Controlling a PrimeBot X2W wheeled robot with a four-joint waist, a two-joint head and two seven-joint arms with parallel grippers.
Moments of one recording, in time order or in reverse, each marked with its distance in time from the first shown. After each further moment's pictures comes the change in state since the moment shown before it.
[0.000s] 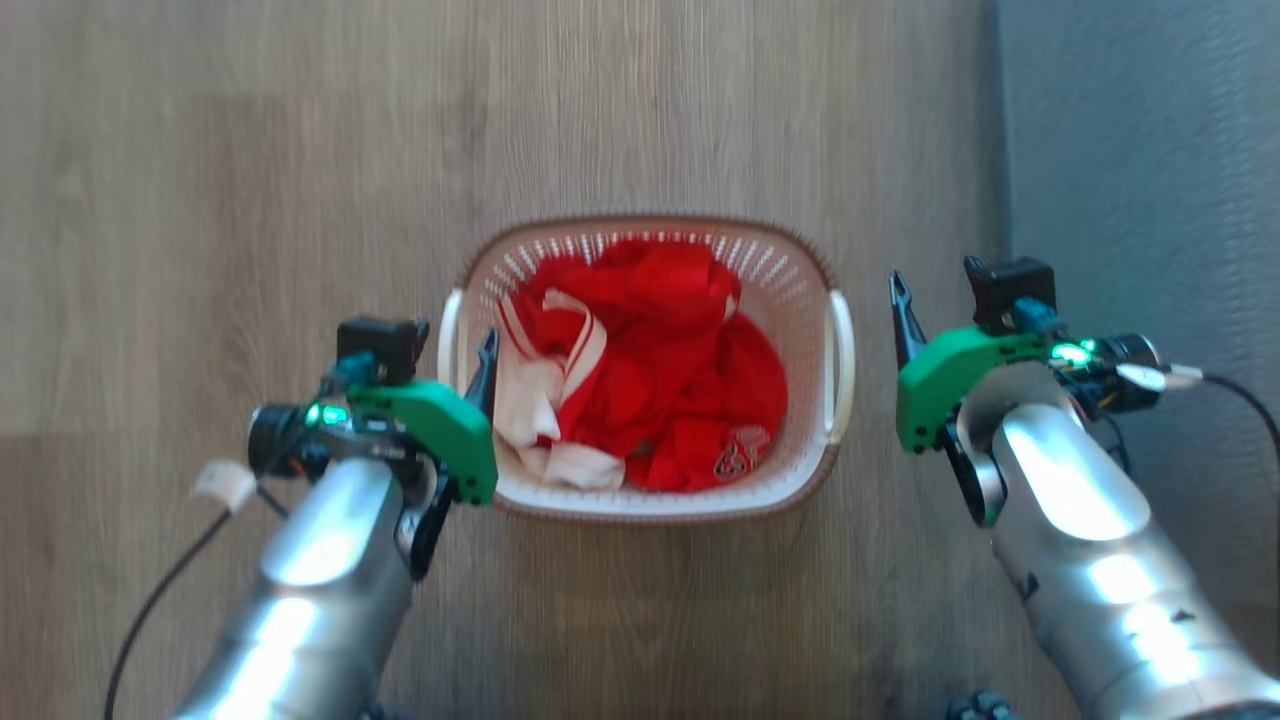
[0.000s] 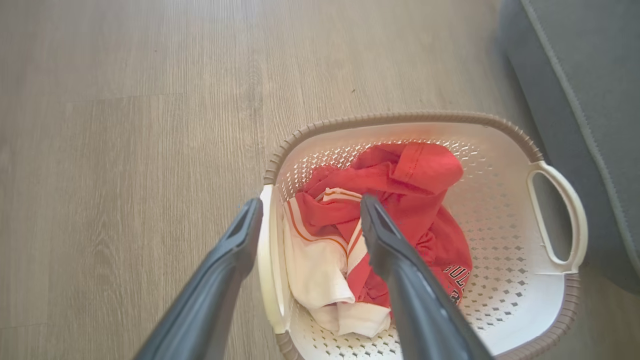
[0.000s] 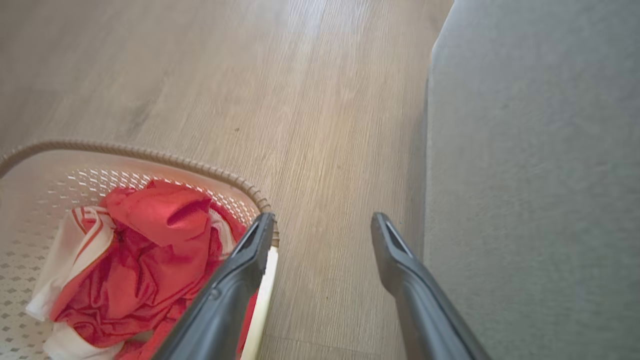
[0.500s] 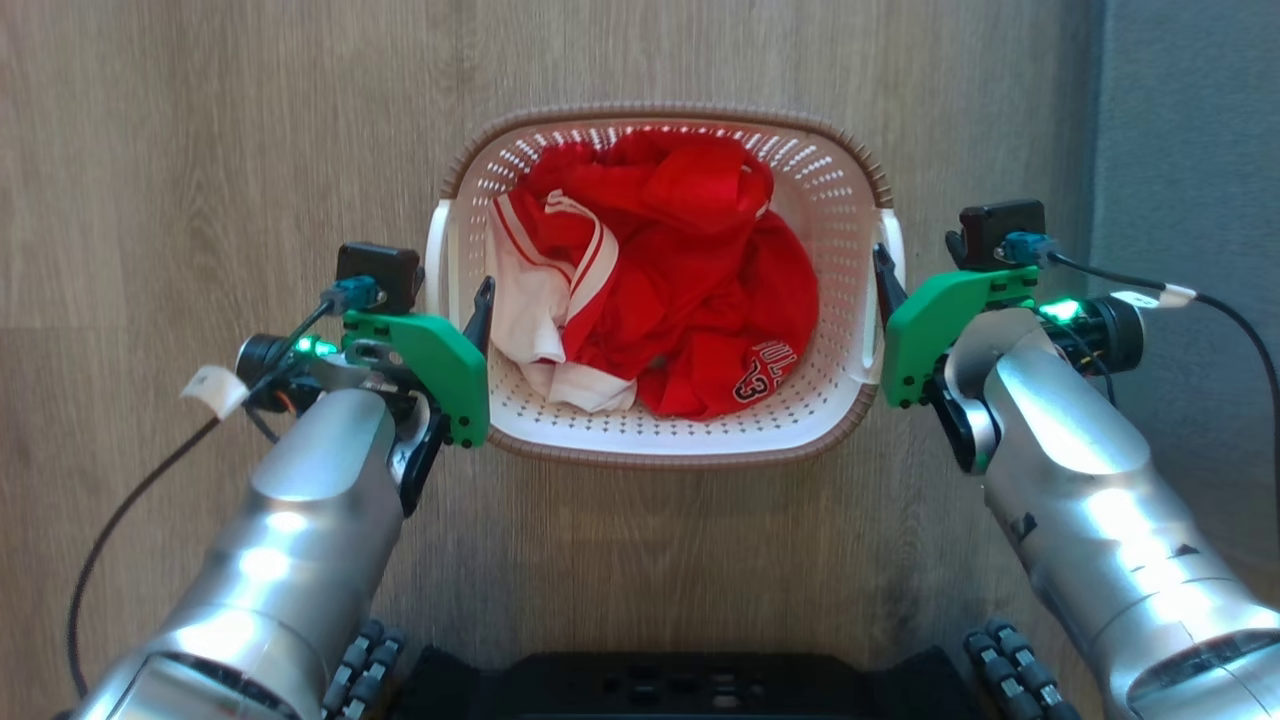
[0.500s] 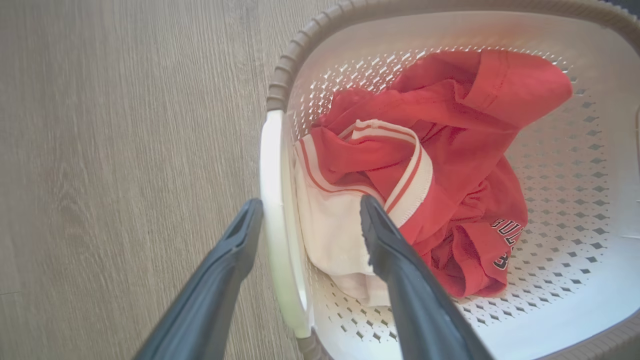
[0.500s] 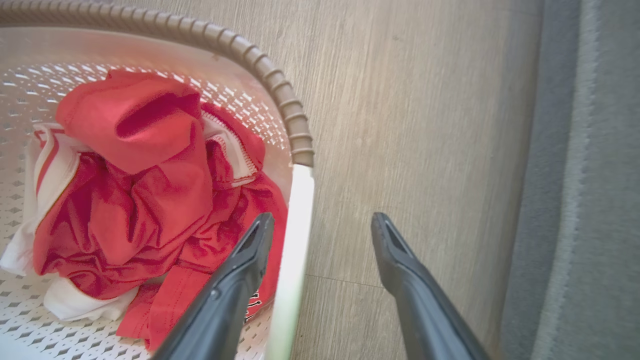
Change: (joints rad) left arm -0.214 -0.004 -0.177 0.222 -0.135 -0.027 0.001; right arm -0.154 -0.009 0.143 0.141 0.209 0.000 0.098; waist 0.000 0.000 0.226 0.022
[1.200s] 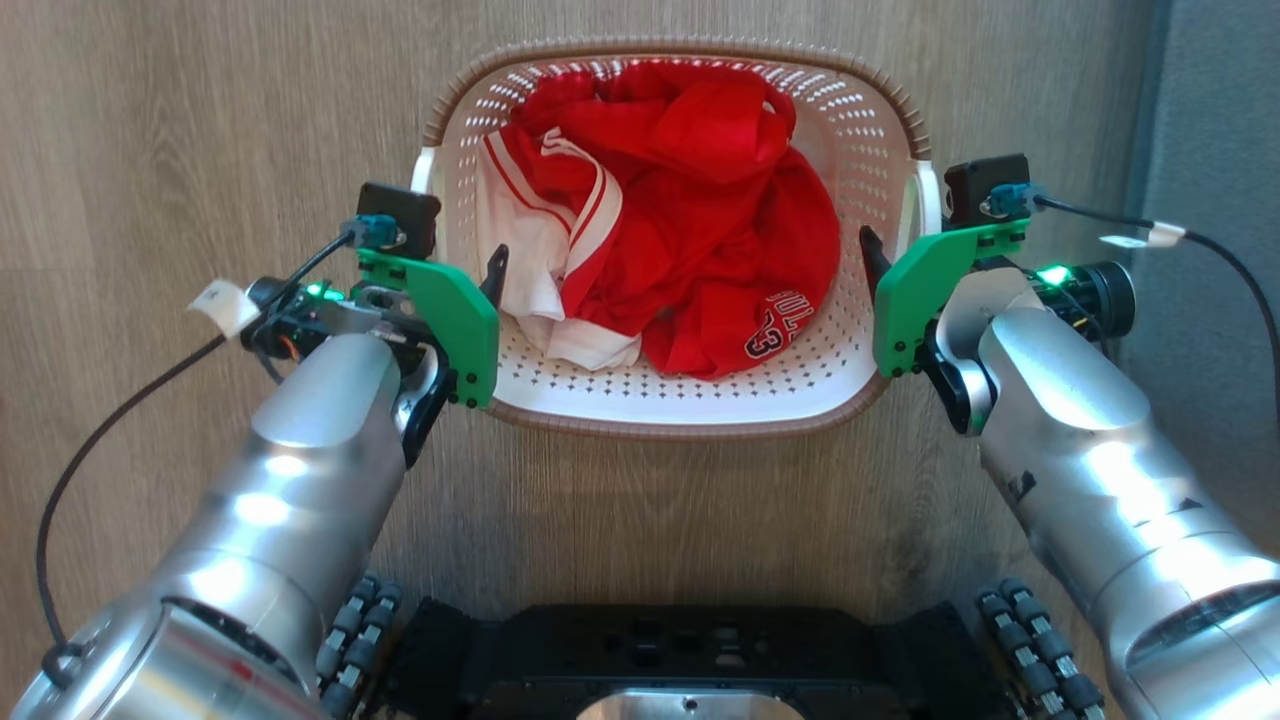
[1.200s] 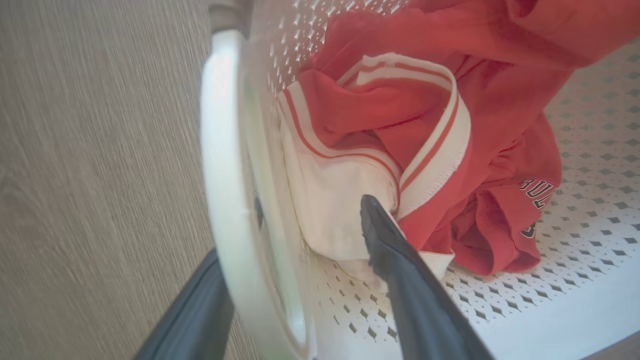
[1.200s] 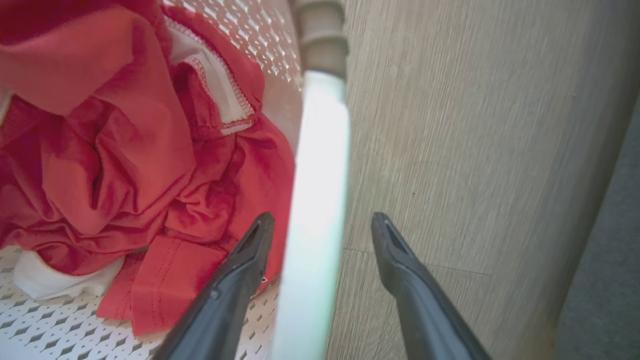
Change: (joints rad) left arm -0.115 0.000 -0.189 0.045 -0.137 -0.017 0.091; right arm -0.096 -0.005 0.121 0.056 0.131 0.000 0.094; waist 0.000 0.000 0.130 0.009
